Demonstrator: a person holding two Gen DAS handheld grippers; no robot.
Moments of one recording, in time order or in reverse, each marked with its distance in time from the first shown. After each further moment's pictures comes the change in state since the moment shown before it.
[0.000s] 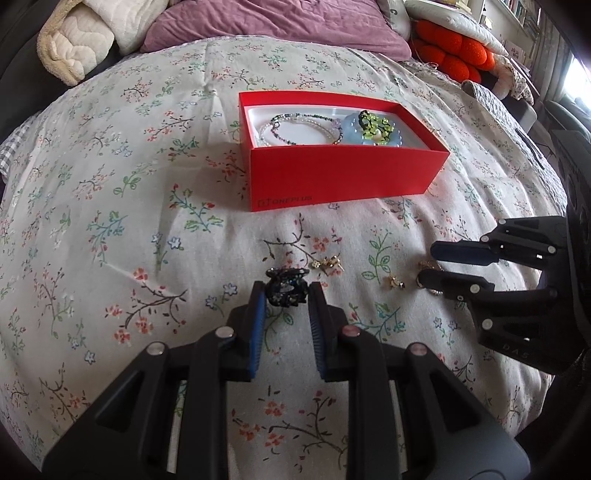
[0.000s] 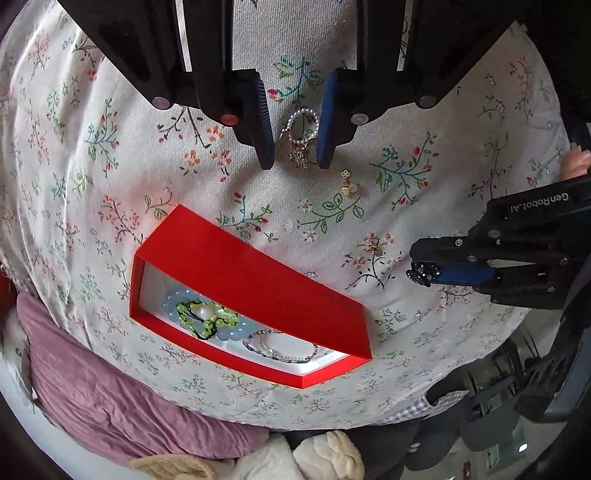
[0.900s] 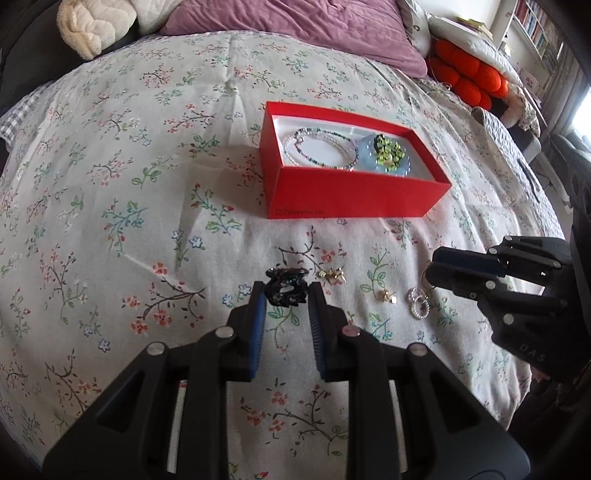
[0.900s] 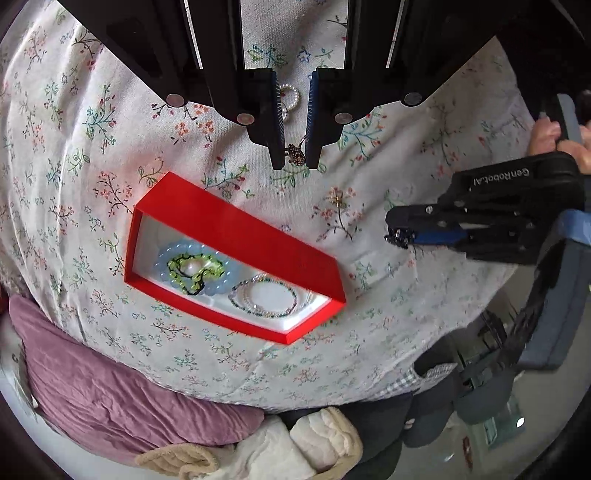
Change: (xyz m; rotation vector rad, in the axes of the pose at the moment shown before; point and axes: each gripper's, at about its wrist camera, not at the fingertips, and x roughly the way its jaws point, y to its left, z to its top) left arm -0.016 0.020 0.012 -0.123 0.023 -0.049; right arm -0.033 0.001 0.025 0.090 -0.052 0.104
